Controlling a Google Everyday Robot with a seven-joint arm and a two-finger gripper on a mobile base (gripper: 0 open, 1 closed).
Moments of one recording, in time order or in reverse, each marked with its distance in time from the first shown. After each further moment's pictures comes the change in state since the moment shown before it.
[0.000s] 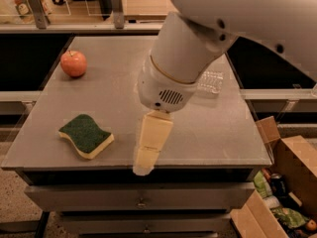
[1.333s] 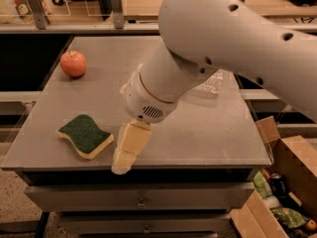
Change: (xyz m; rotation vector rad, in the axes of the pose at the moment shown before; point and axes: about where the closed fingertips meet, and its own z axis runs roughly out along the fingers) arm -0.030 -0.021 0.045 0.076 -0.147 -0.013
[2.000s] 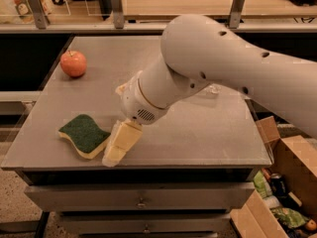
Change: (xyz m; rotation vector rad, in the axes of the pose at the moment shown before) arm -0.003 -0.028 0.033 0.044 -0.133 0.036
